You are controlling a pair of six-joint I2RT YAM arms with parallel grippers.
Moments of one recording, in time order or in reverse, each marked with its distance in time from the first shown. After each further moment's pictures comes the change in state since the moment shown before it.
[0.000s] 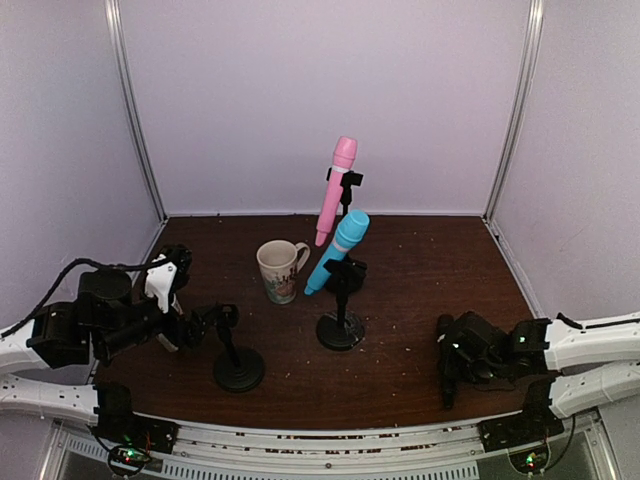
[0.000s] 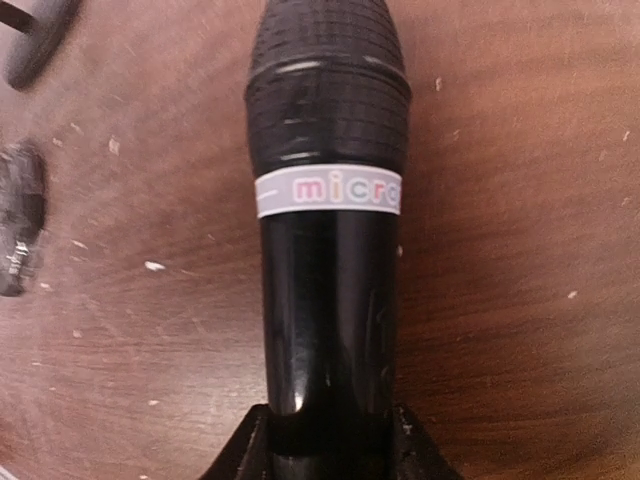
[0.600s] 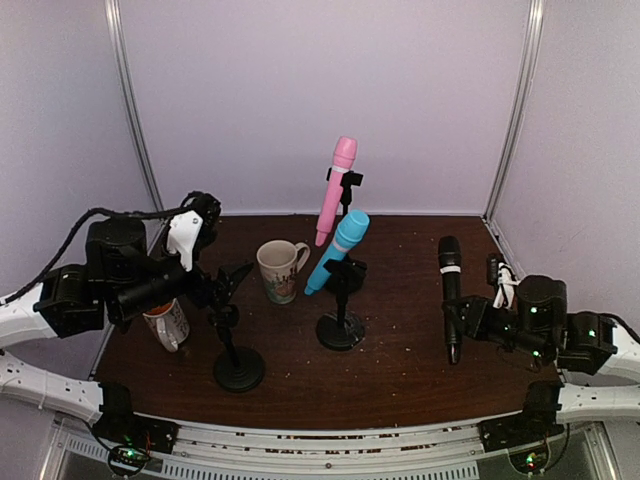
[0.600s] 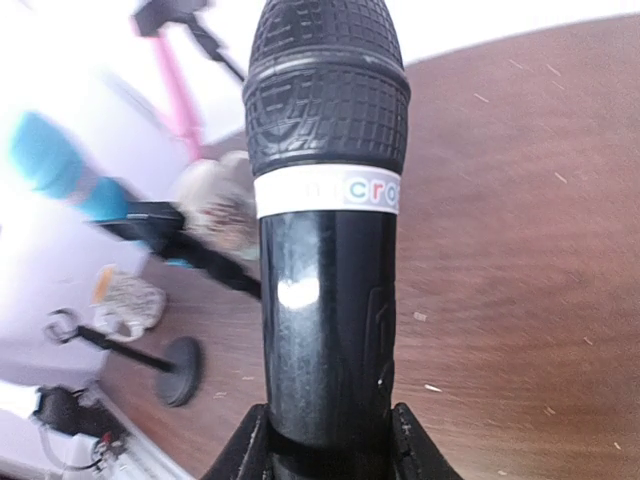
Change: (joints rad) left arm 0.000 0.269 0.266 0.130 0.052 0.117; right arm 0.013 -0.476 0.120 0.088 0.035 -0.335
